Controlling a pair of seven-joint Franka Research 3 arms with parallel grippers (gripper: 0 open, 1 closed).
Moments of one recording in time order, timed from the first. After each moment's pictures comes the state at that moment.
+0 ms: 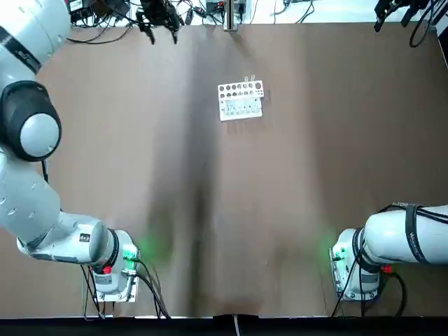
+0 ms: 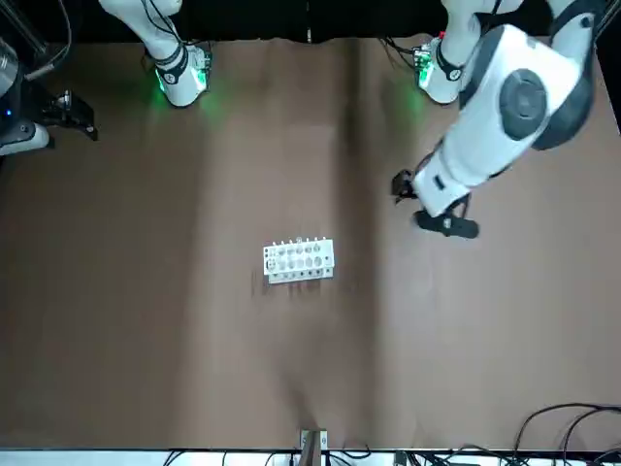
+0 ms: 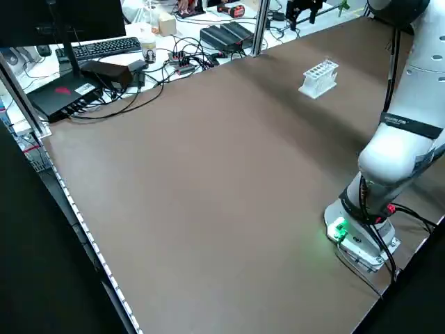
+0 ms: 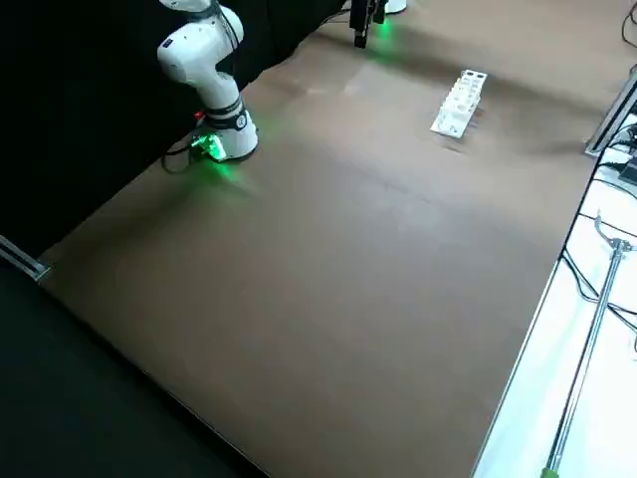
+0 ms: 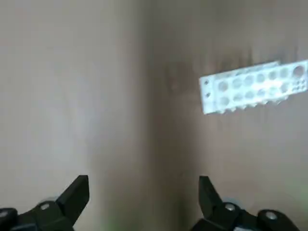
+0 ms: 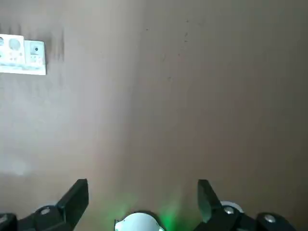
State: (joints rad) left arm -0.13 0.26 -0.35 -1.51 -0.08 1.71 -0.34; right arm -0.01 -0.13 0.05 -1.69 0.00 1.46 -0.13
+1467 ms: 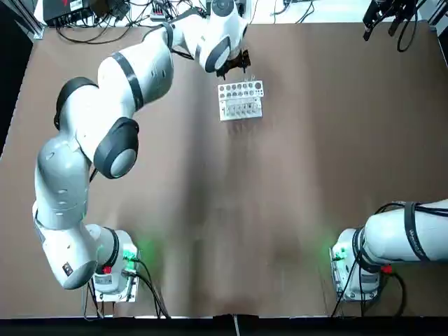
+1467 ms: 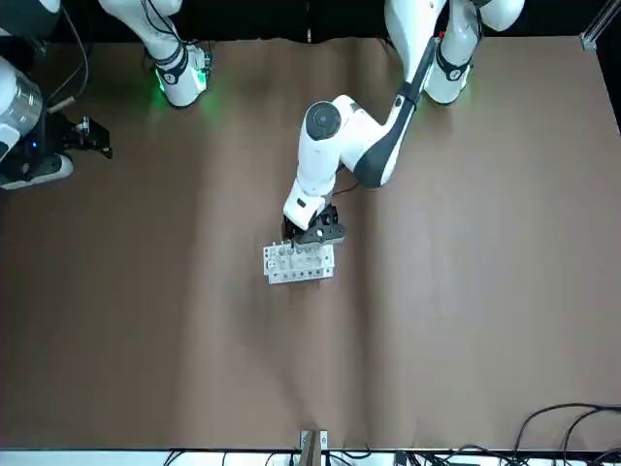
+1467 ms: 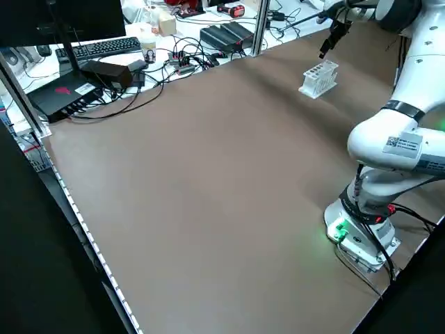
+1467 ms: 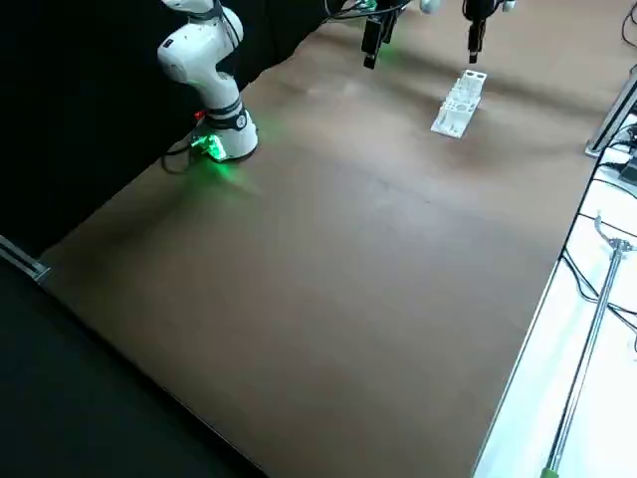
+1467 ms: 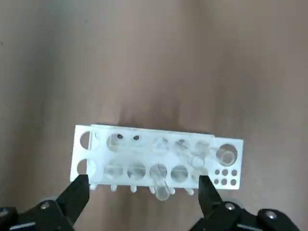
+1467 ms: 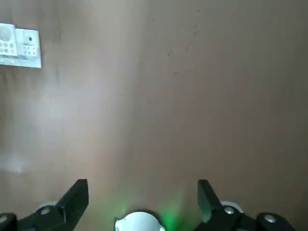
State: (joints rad) left arm -0.88 0.63 0.12 -1.43 -0.02 2.30 -0.97; right arm 0.00 -0.06 0.05 -1.70 0.00 1.48 -0.13
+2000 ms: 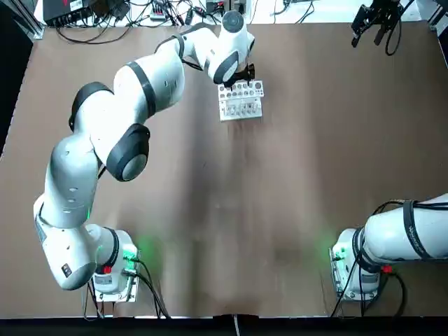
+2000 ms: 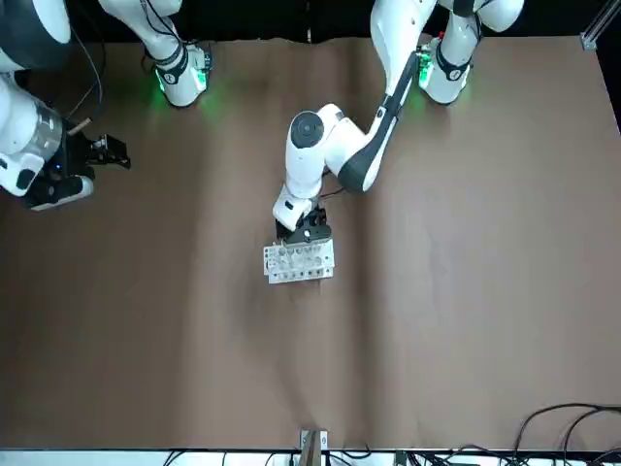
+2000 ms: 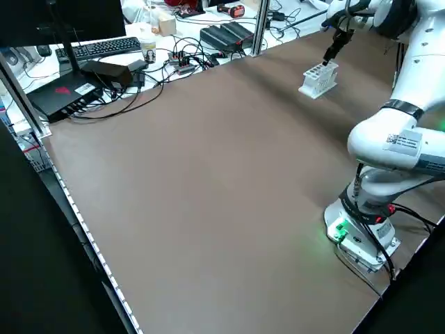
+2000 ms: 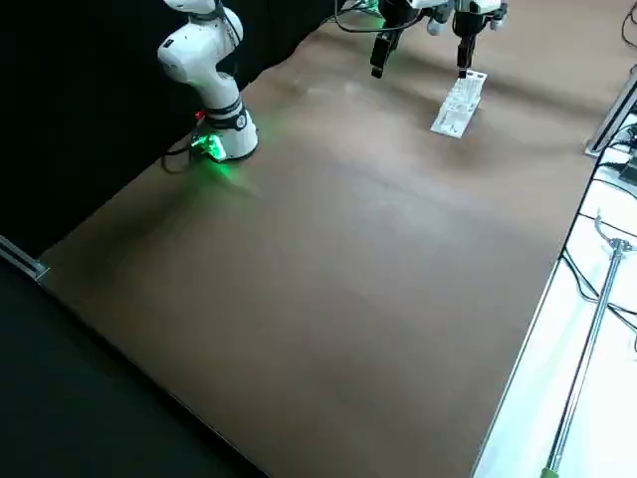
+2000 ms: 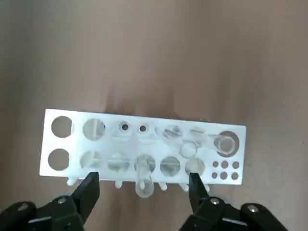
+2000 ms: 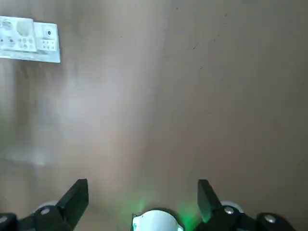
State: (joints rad) left arm -0.92 0.72 0.12 -1.38 -0.02 2.31 -1.00; right arm 0.01 0.01 0.06 -1.70 0.09 1.48 -0.12
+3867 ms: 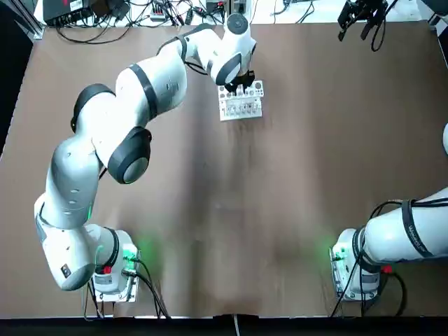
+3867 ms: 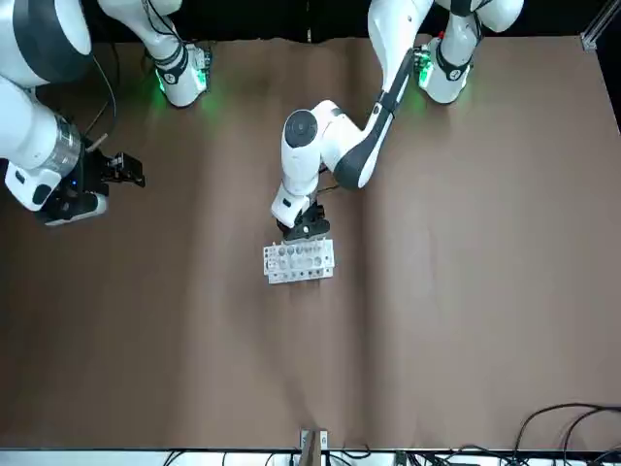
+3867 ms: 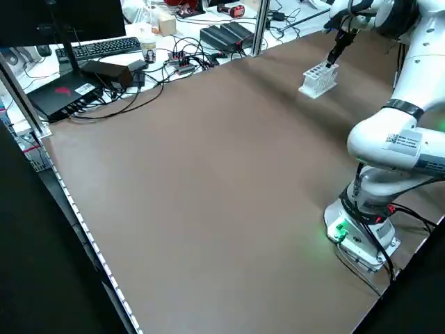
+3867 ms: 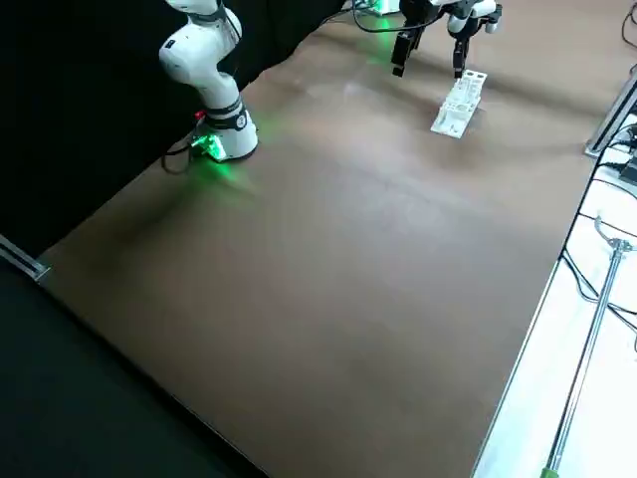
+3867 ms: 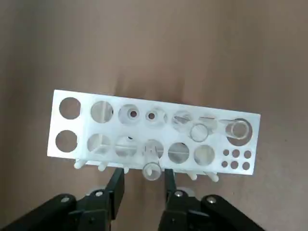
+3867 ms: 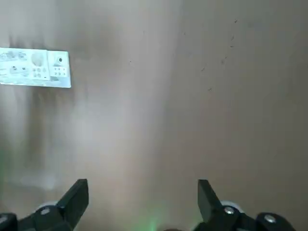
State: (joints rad) left arm -0.94 0.72 0.13 -1.36 -0.02 2.24 -1.03; right arm 0.07 0.06 0.05 -1.66 0.10 1.56 -0.03
